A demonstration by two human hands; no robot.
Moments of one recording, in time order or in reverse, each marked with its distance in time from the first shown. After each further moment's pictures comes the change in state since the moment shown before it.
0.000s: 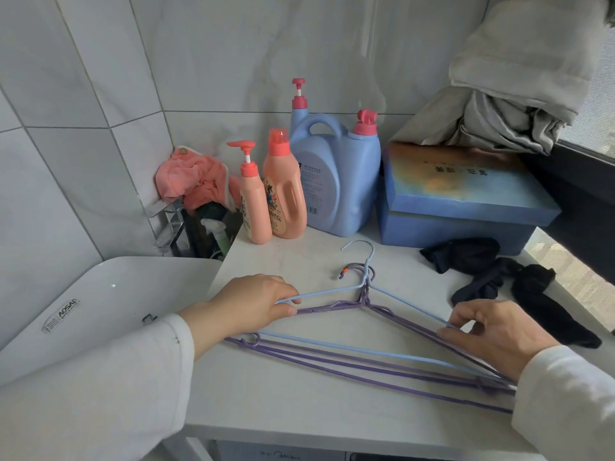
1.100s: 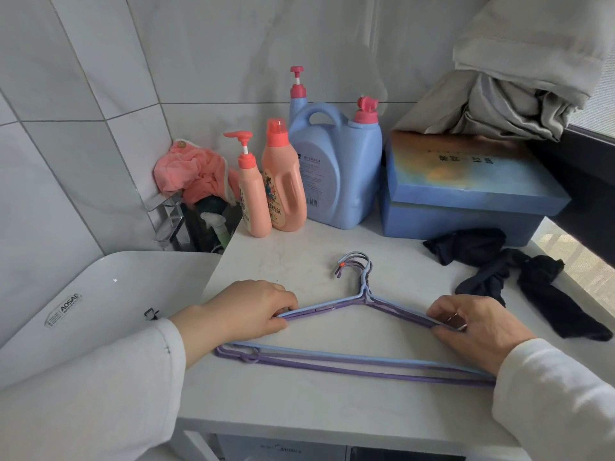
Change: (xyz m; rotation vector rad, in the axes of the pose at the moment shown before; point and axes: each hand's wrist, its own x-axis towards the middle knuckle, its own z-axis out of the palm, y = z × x) left_hand -0.009 0.002 0.010 0.155 -0.051 0.115; right_hand 0.017 0.007 0.030 -0.018 -0.067 -0.110
